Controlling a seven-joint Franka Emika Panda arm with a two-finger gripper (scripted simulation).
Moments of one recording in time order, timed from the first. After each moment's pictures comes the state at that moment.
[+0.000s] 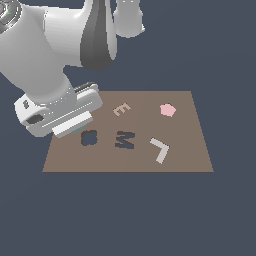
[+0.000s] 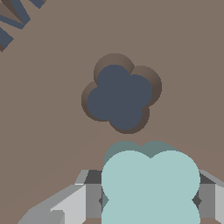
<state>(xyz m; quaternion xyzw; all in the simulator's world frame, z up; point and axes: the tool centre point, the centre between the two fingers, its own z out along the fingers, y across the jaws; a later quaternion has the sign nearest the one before) 0.001 -0.168 0.036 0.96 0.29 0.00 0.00</state>
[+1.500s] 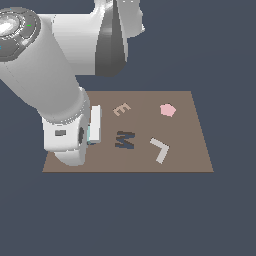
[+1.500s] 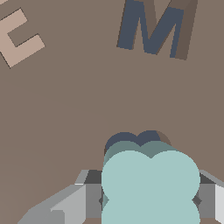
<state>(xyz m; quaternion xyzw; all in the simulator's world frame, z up) 0.043 -0.130 0.040 0.68 0.73 0.00 0.00</state>
